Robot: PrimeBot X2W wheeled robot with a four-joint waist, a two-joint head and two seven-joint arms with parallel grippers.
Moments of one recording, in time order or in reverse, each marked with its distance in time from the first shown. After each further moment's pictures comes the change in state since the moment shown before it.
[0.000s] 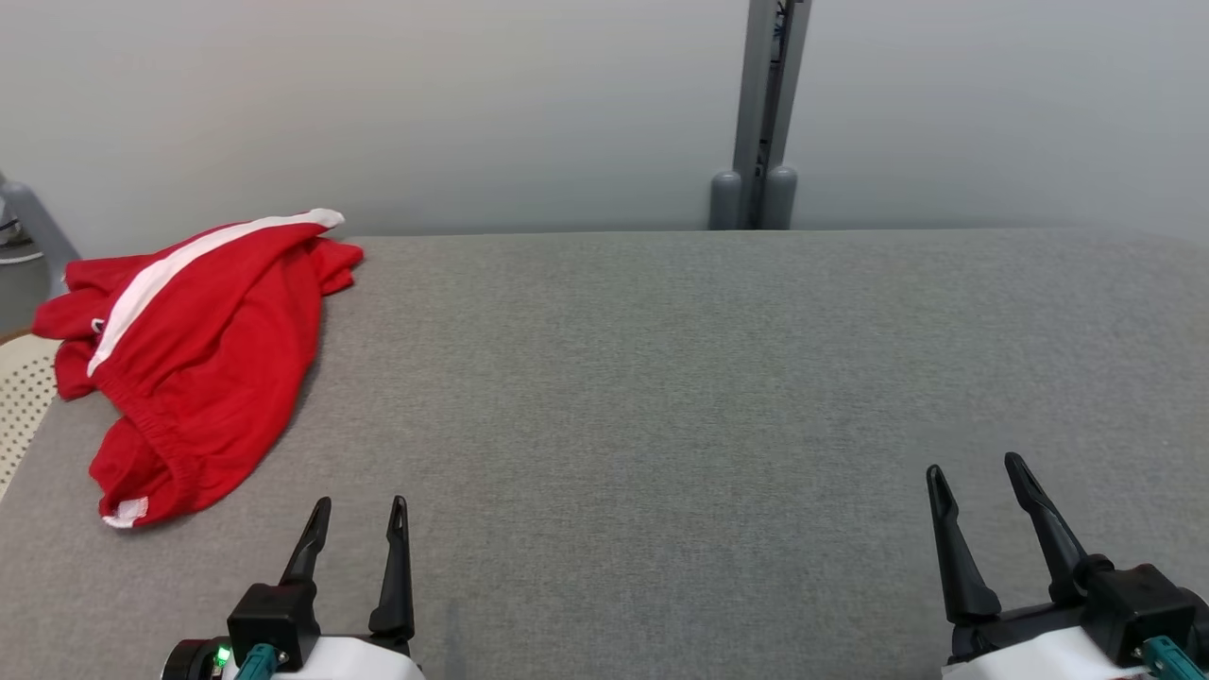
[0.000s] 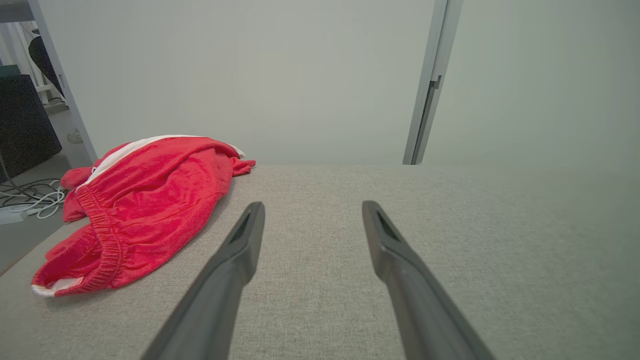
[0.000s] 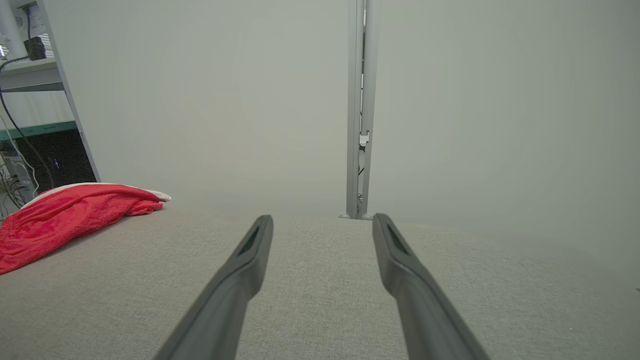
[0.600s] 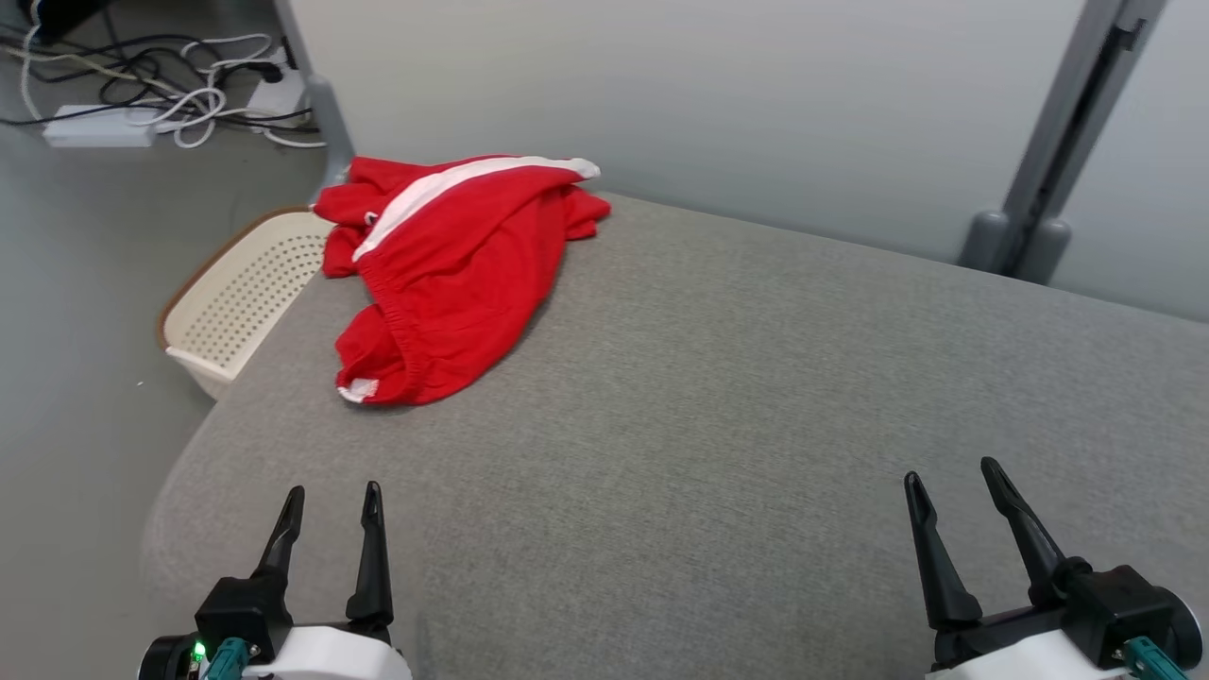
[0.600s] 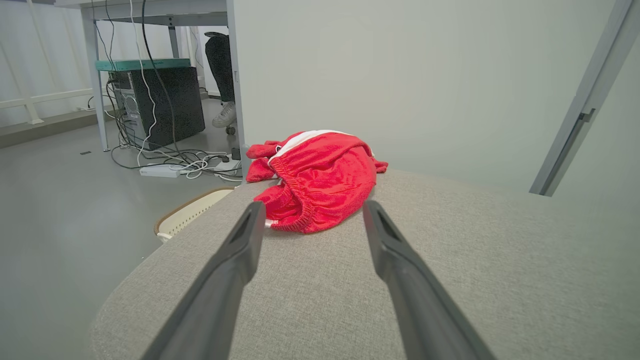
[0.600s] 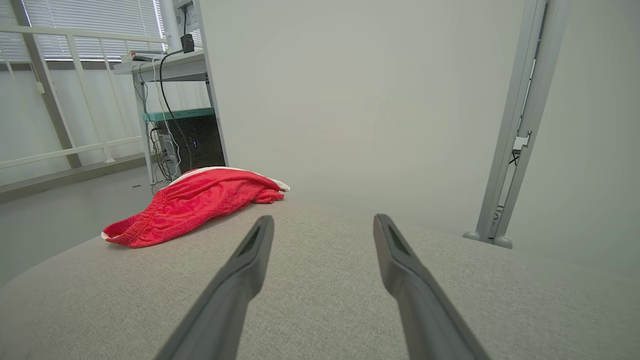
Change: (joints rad) left arm -0.008 0.000 0.034 -0.019 -0.025 0.000 0.000; right arm -0.001 0.000 0.032 0.008 0.015 0.000 0.000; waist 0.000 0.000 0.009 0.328
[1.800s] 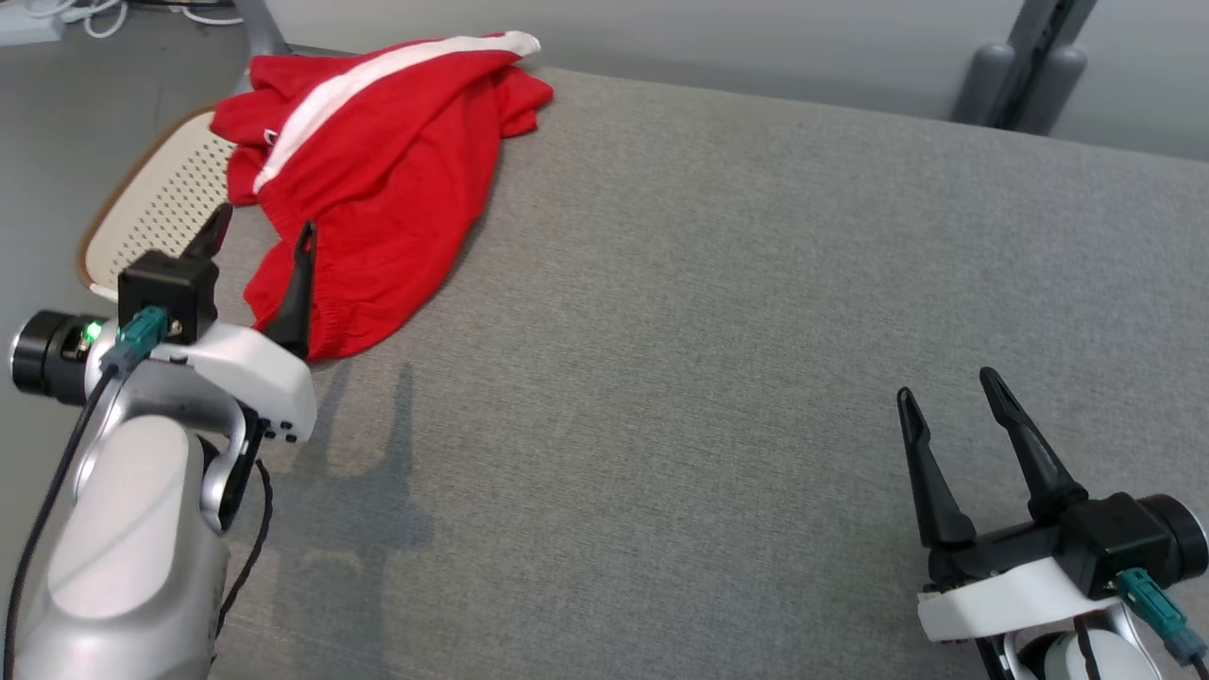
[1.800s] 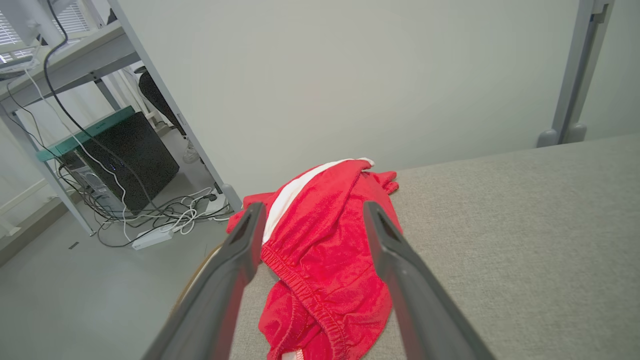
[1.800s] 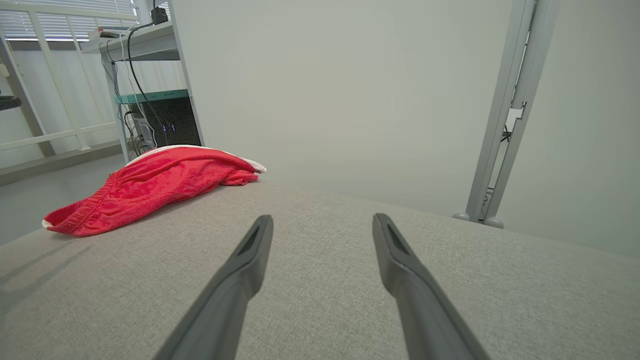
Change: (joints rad) left arm -0.511 0.179 -0.033 0.185 0.072 -0.132 0.192; right arm -0.120 0.000 0.007 -0.015 -0.081 0.000 -0.001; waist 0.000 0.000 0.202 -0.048
